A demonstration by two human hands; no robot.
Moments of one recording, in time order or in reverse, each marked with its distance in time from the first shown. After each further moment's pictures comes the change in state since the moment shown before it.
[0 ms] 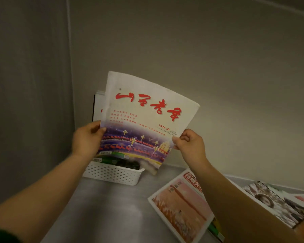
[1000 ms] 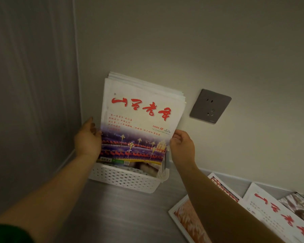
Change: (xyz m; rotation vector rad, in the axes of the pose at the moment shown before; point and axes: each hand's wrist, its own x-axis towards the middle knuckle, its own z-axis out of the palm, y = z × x) left_hand 0.068 -0.097 0.018 0.076 0.045 -0.266; right_hand 0.061 0.070 0.119 -0.052 -0.020 0.079
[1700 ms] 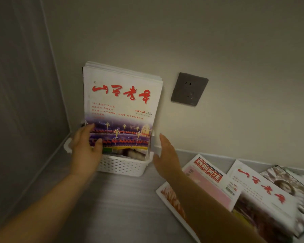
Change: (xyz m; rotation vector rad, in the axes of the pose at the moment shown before) left_hand -0.067 -0.011 0.009 0.156 -0.035 0.339; right_hand -0.041 0.050 -0.017 -0.372 -0.235 -0.032
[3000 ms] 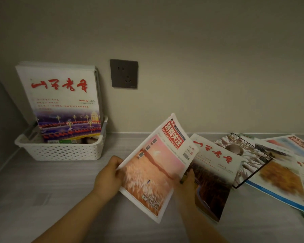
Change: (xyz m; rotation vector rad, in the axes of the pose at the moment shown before) left_hand -0.164 0.081 0.105 0.090 -0.571 -0.057; right_hand -0.150 0.156 -0.097 0.601 0.352 0.461
